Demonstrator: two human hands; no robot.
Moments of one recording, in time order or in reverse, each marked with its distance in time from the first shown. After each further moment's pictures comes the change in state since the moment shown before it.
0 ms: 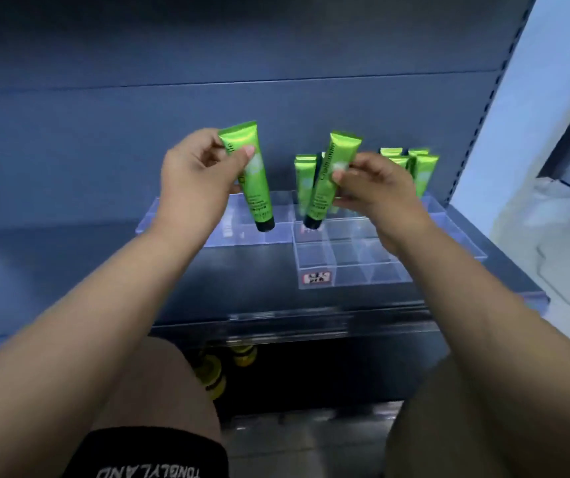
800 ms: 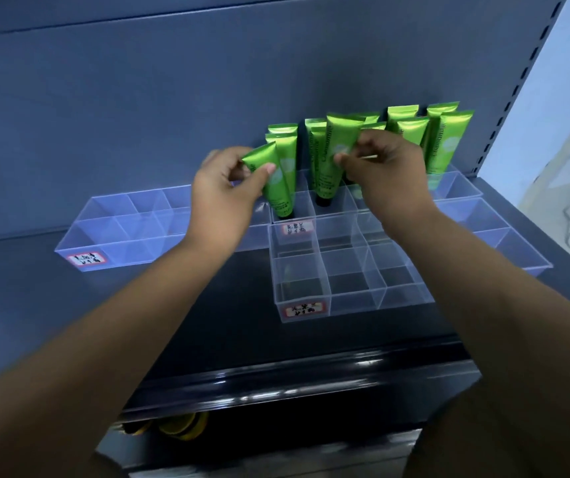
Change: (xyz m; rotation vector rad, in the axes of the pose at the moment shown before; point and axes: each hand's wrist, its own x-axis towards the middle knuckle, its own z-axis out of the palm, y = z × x) left_hand 0.060 -0.146 0.099 0.118 -0.070 -0.003; right_hand 0.108 0.108 -0.045 -0.330 0.244 -0.137
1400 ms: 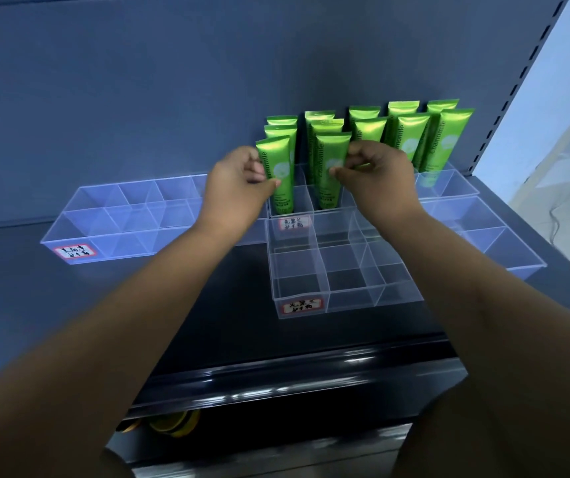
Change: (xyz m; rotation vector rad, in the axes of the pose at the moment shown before) left_hand 0.013 -0.022 0.016 0.105 -0.123 -0.107; right_hand -0.004 0.016 0.004 -0.201 -0.063 -0.008
